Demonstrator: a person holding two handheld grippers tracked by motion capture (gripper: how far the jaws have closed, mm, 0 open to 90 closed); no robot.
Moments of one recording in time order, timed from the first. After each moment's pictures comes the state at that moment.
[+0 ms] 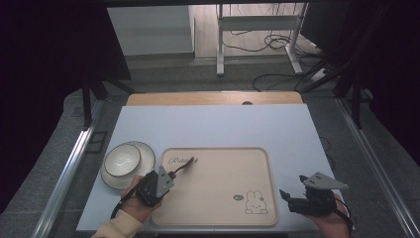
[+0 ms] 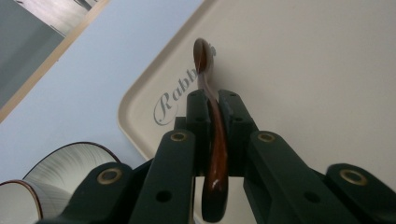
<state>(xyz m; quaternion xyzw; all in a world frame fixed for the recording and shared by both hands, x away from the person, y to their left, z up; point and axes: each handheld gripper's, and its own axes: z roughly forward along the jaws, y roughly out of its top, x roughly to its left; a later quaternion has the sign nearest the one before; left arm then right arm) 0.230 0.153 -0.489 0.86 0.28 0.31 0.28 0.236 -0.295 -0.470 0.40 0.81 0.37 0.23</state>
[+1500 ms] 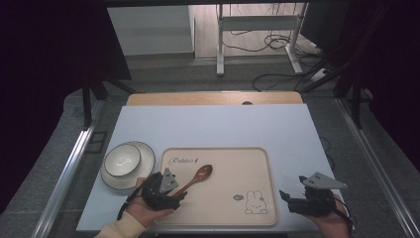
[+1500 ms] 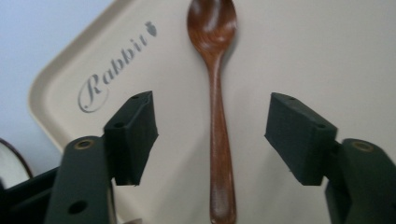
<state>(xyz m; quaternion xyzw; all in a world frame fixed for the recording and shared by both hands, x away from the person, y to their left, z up) 0.233 0.145 -0.496 0.88 0.32 0.20 0.30 0.237 -0.295 -0.471 0.40 0.81 0.36 0.22</state>
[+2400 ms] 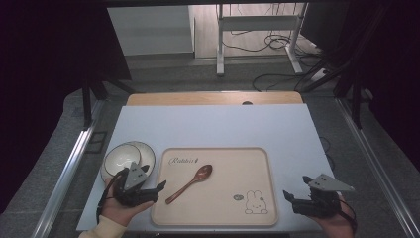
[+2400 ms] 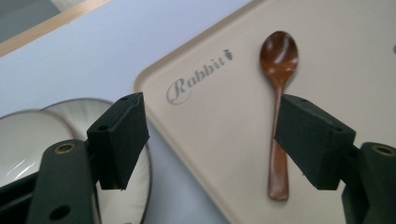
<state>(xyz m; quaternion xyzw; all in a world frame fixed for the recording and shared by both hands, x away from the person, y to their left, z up) 0.216 0.208 -0.472 0.80 0.40 0.26 0.37 0.233 -0.306 -0.470 0.40 0.80 0.38 0.23</state>
